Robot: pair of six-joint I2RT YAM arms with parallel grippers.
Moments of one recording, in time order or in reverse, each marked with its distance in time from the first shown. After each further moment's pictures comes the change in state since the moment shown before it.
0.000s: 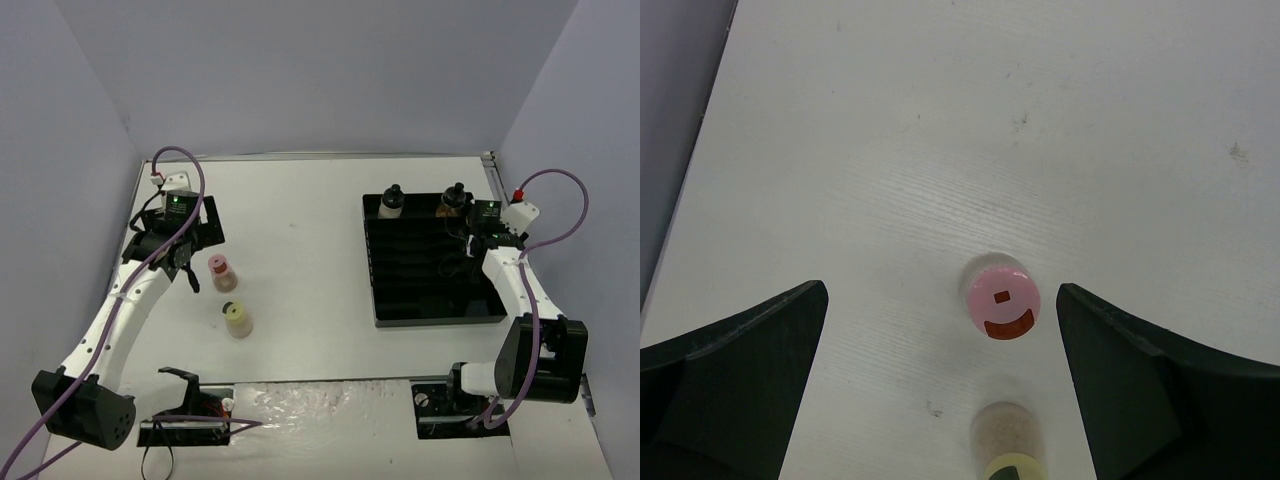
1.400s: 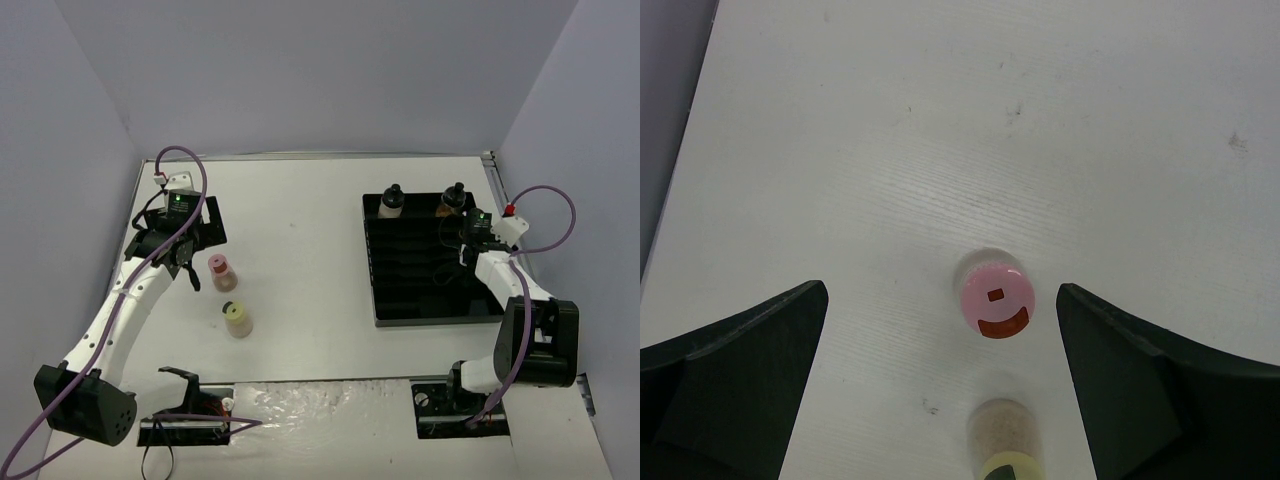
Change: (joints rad) left arm 0.000 0.020 0.000 0.001 0.021 -0.001; right arm 0.000 0.081 -0.118 0.133 -0.009 0.061
